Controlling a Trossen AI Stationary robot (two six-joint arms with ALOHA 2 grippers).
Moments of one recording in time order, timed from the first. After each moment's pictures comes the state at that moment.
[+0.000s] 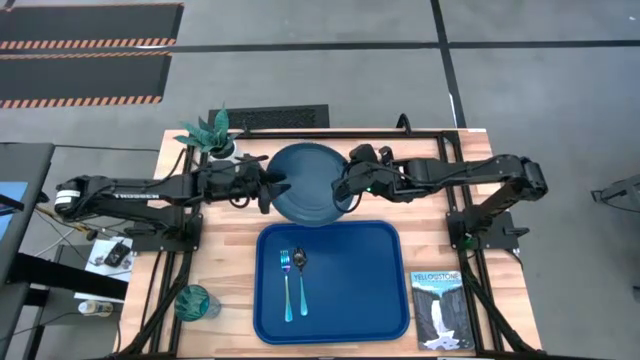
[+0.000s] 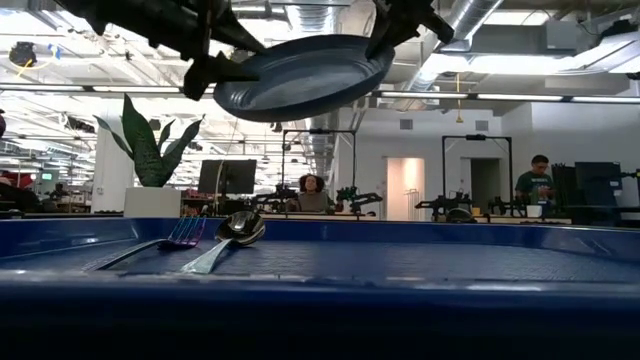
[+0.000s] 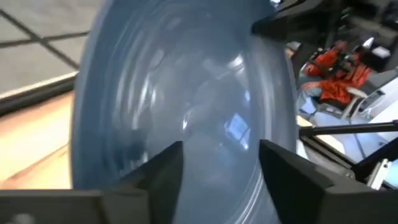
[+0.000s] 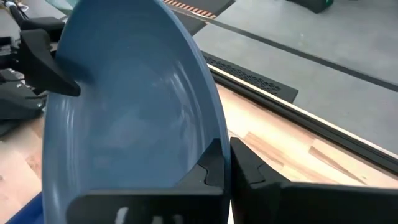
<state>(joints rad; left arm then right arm) 0.16 0.99 0.62 0.10 -0.12 -0.50 0.04 1.52 1.45 -0.68 0.71 0.67</state>
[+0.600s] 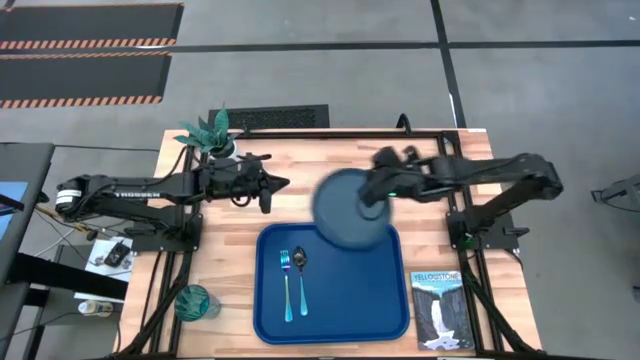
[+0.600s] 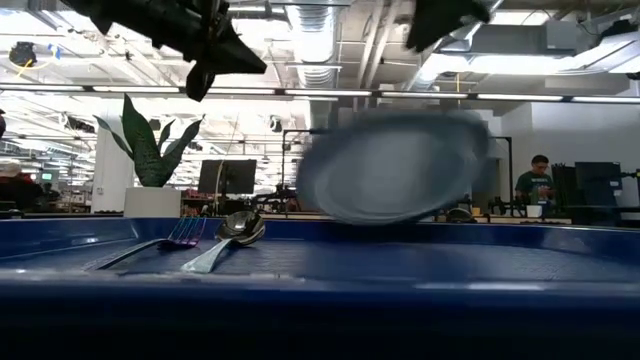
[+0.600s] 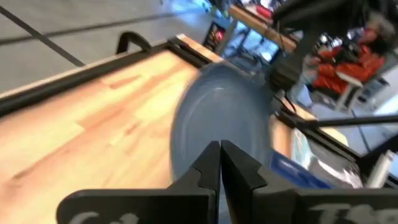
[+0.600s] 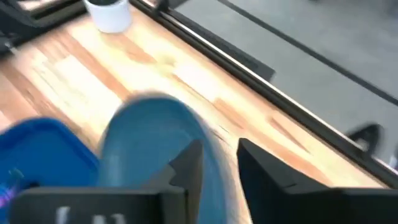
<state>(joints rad) 0.17 1.01 0.65 0.06 -0.09 -0.48 0.09 1.40 1.45 -1.01 0.71 0.69</state>
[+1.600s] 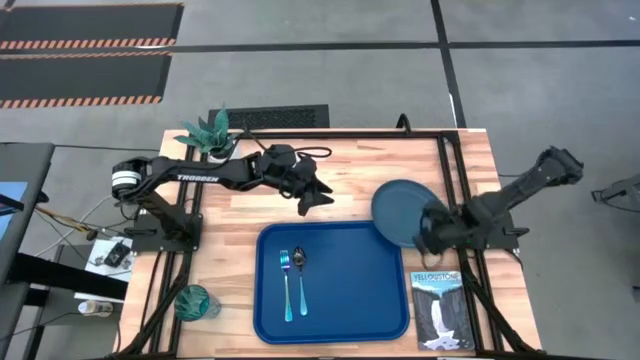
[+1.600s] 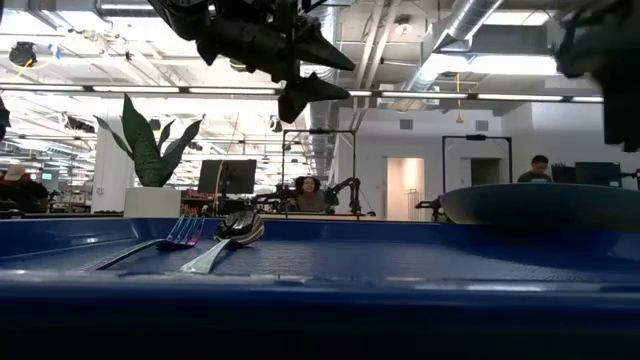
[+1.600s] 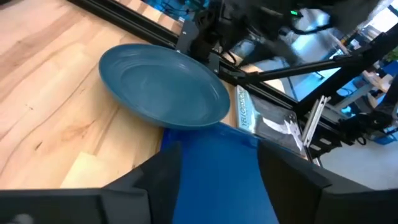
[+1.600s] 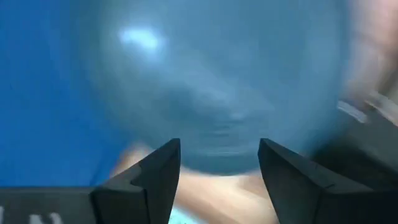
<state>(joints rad) 0.25 1.56 1.01 0.15 0.38 -0.39 0.50 1.00 0.79 -1.23 0.27 1.45</state>
